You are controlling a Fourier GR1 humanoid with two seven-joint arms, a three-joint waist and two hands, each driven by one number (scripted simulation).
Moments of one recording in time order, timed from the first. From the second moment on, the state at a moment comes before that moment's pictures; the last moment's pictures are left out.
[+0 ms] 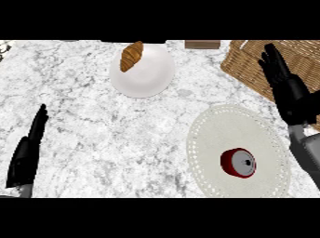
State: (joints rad) left arm 0.02 0.44 -0.17 -1.40 0.04 0.35 -0.19; right arm -0.43 -0.55 0.31 -1.37 -0.44 -0.27 -0.09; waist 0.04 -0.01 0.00
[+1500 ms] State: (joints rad) left arm -0.16 0.47 -0.06 -1.37 0.29 0.14 0.17; right arm -0.67 -0.73 0.59 -1.98 0.27 -0.05 0.64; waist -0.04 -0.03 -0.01
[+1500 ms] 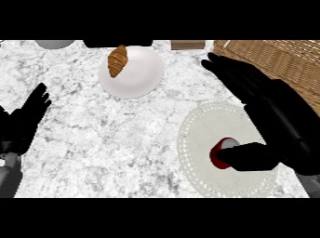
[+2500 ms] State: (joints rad) left arm -0.18 0.43 -0.04 -1.38 0.27 0.12 0.17; right arm -0.65 -1.06 0.12 -2.24 -0.50 0.35 1.00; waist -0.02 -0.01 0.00
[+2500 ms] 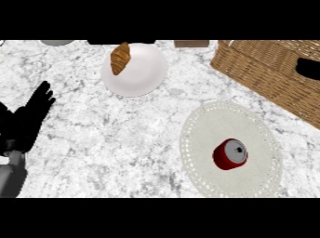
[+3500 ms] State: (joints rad) left arm -0.18 0.40 0.00 -1.39 0.22 0.08 0.18; right arm -0.03 -0.61 0.16 -2.27 0.24 0.29 0.49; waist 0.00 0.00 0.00
